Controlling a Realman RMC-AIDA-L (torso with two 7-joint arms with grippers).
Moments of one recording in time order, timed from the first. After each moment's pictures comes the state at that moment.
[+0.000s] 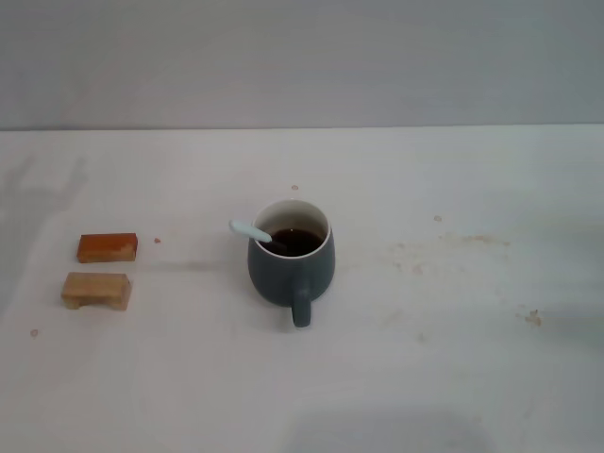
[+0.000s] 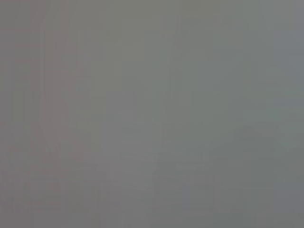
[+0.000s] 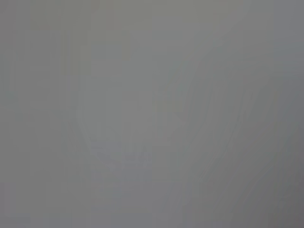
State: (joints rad) left arm -0.28 -2.06 -2.09 -0.60 0.55 -0.95 2.39; right arm 0.24 2.08 1.69 0.53 -2.81 -0.83 -0.11
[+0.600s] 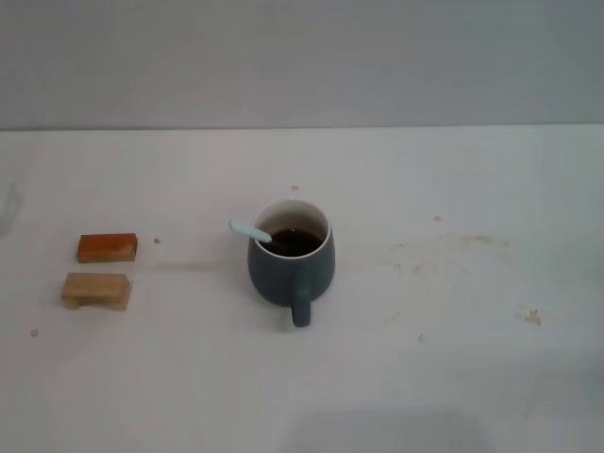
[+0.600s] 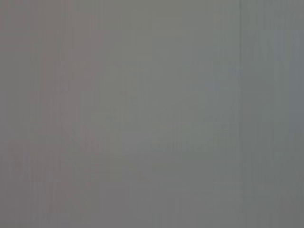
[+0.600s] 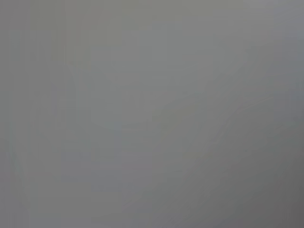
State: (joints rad) left arm -0.33 -2.06 -2.31 -0.36 0.55 -0.99 2.71; right arm 0.27 2.08 1.74 0.24 -2.76 -1.16 -0.08
